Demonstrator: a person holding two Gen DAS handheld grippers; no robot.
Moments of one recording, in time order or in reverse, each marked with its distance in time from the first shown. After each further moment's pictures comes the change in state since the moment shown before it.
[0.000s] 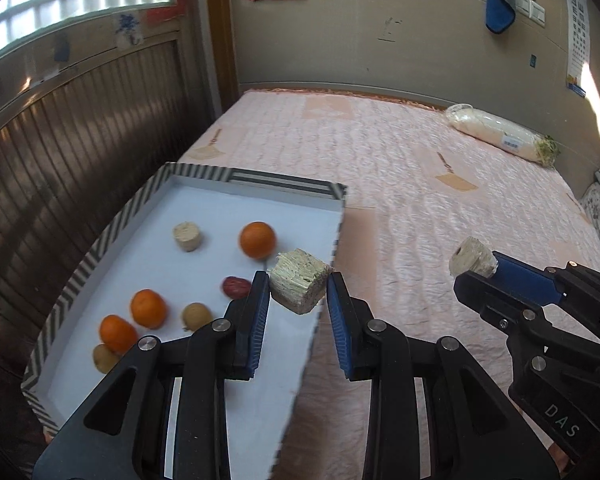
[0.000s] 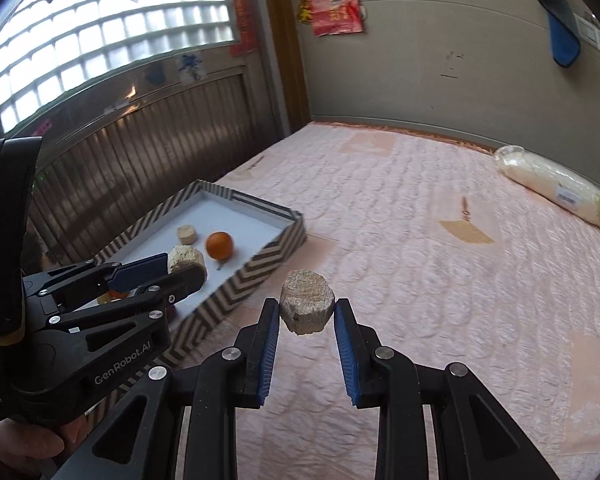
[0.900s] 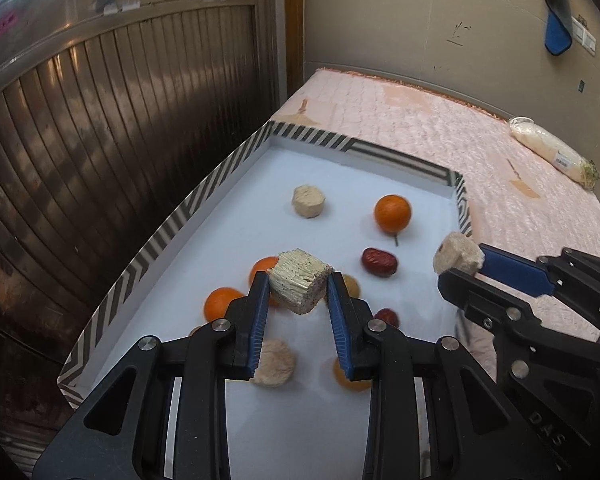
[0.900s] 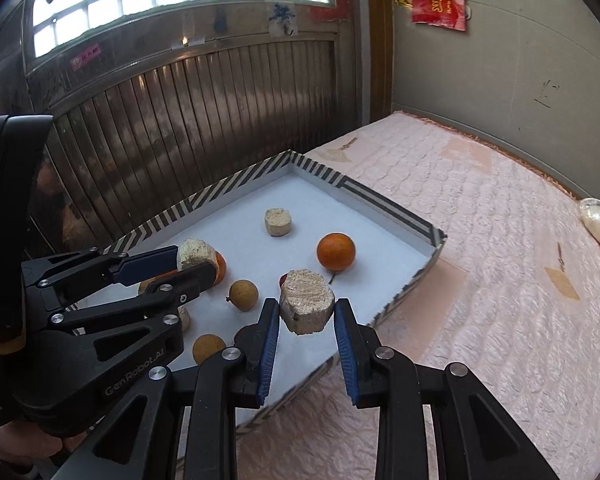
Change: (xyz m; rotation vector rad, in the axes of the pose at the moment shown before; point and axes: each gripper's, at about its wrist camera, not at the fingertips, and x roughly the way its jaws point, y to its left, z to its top) left arm 0.008 0.095 -0.024 -0.117 0.061 0.078; right arm 0.066 0.100 0.020 -0.188 0.100 0.098
